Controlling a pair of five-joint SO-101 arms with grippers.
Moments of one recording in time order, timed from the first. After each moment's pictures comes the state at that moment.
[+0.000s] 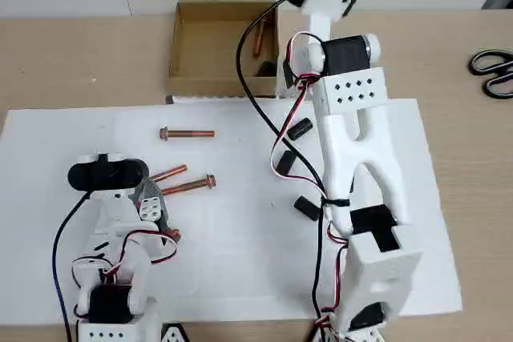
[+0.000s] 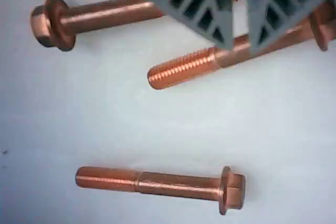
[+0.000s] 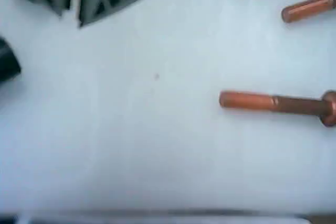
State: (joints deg) left arm -3.3 -103.2 91.6 55.8 10.8; right arm -16.1 19.4 -41.0 94.9 -18.1
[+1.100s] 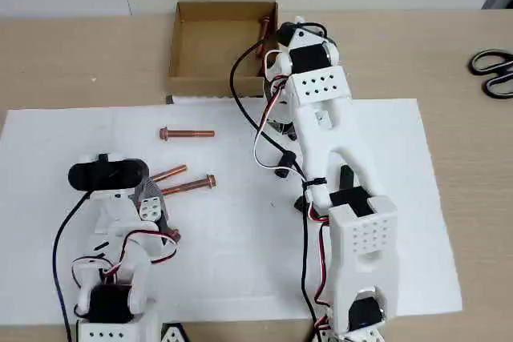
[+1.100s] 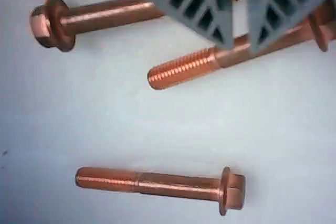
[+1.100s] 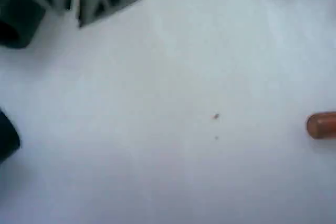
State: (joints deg) left arm -3.3 -103.2 91.6 55.8 10.8; right arm -18.8 33.6 -41.1 97.4 -28.2
